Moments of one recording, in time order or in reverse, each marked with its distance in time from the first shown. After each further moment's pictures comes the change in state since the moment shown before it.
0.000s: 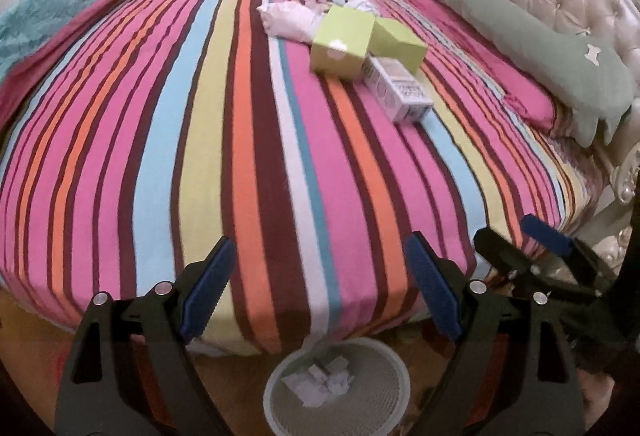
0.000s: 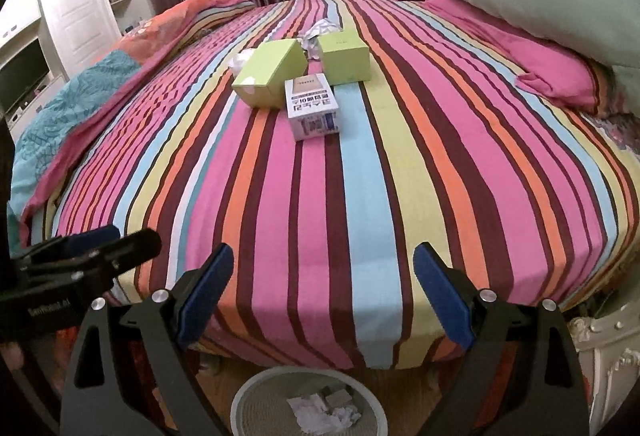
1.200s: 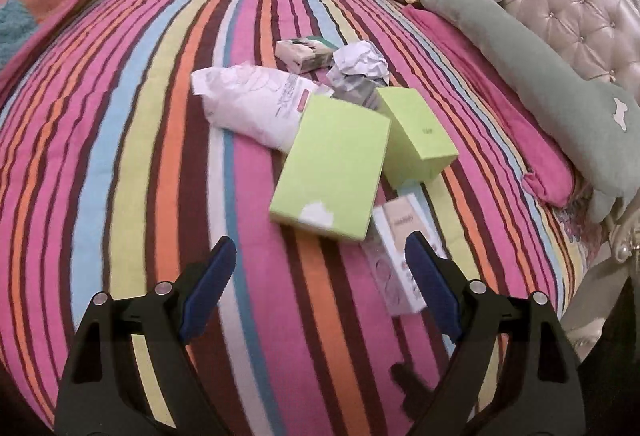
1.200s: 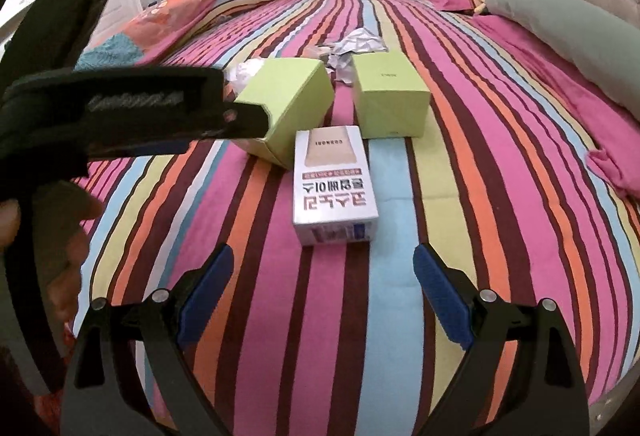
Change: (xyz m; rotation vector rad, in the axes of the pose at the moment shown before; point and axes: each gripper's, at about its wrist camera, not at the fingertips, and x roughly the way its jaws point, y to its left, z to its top) left arm 0.097 -0.010 0.160 -0.023 0.027 -0.076; right arm 0.075 0.013 0.074 -0.133 0.030 0.046
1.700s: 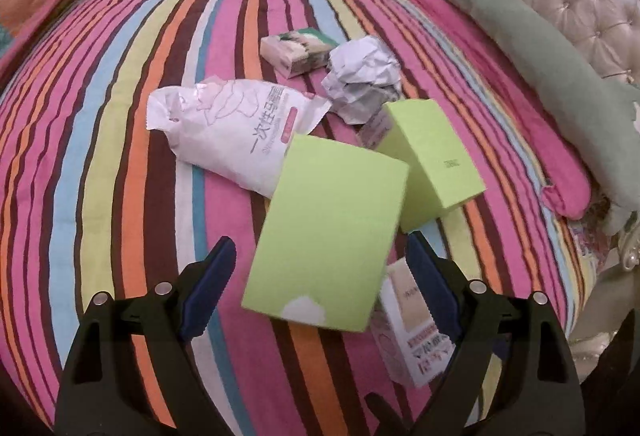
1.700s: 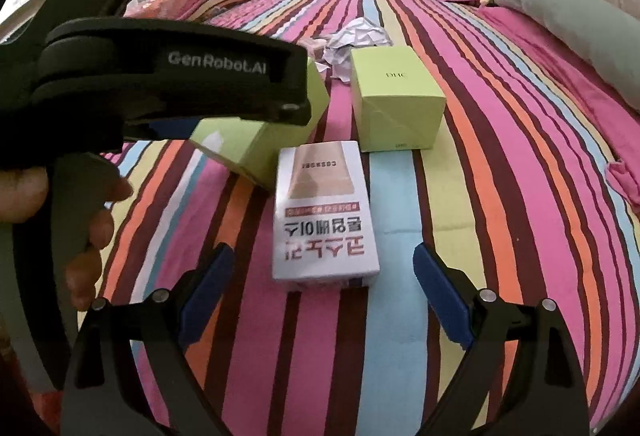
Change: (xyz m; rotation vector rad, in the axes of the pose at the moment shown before) left arm 0.047 -0.007 0.039 0.017 0.067 0.030; right arm 0.031 -0.006 0.019 0.010 0.038 -0.004
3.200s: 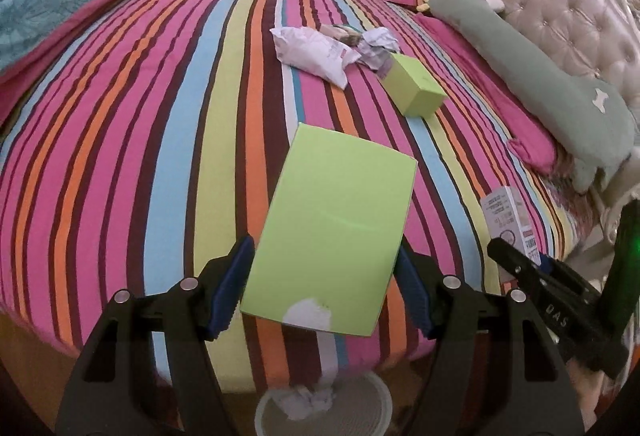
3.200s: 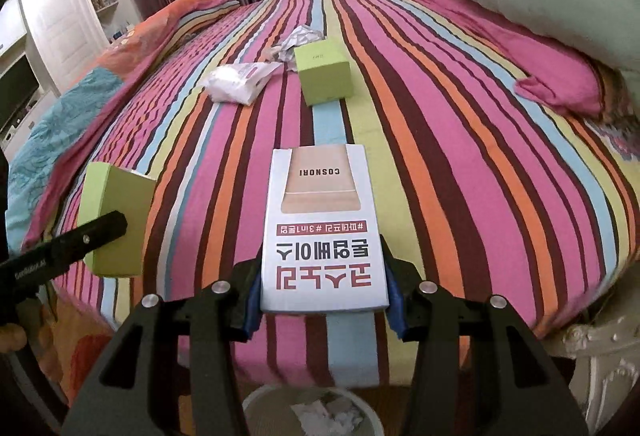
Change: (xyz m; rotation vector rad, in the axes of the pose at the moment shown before) left arm -0.130 0.040 -0.170 -0.069 -0.110 -0.005; right arm -0.097 -0.018 -0.072 0.183 -0.021 -0.034
